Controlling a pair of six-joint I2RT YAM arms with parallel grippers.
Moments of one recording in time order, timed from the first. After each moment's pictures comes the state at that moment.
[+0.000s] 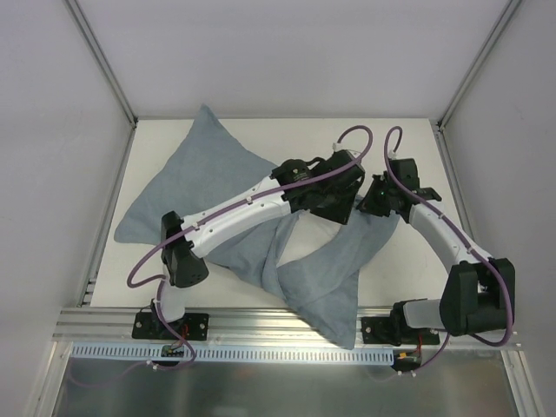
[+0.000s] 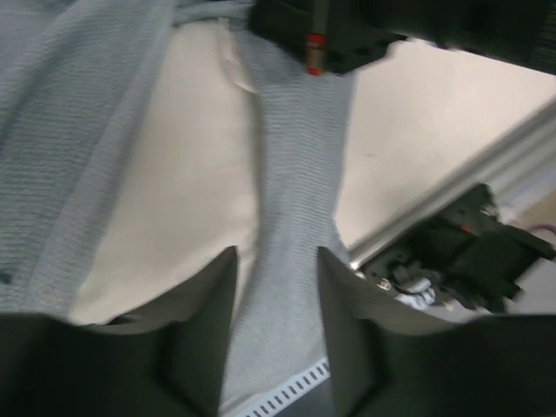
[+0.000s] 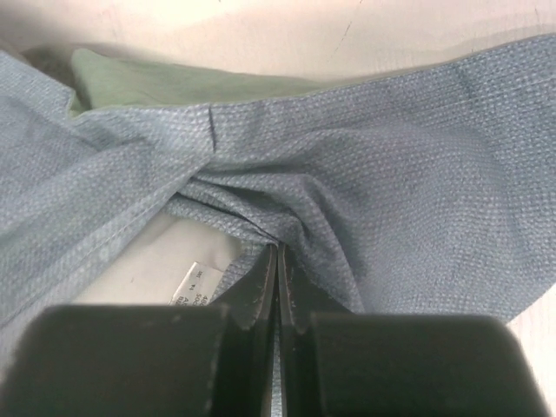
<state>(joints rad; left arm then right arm) -1.10 1.95 2.12 -1.04 -0.10 -0.60 0.17 1.36 0.94 -0.49 -0.16 0.51</state>
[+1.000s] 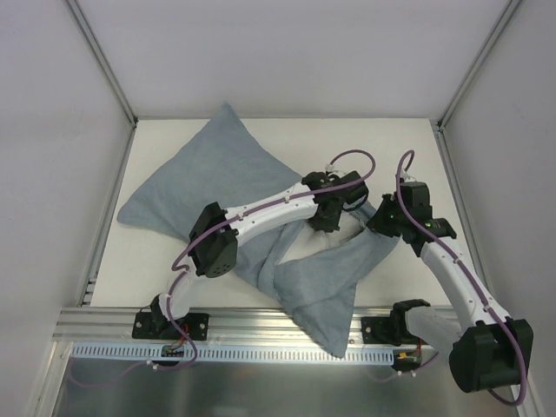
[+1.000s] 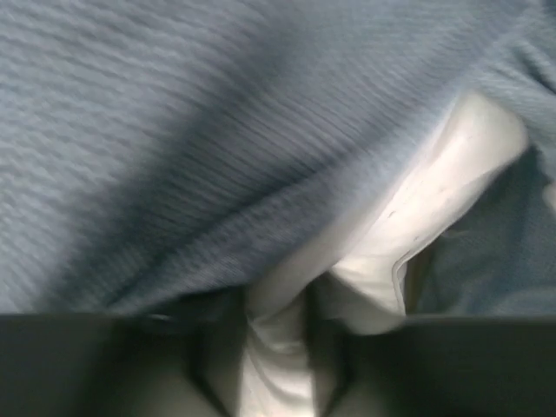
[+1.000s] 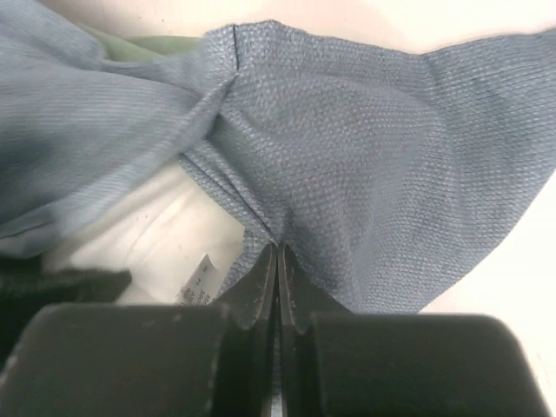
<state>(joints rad) -1.07 2.19 2.08 -1.12 -0.28 -0.73 0.18 1.03 0.74 -0.54 -0.09 0.48</state>
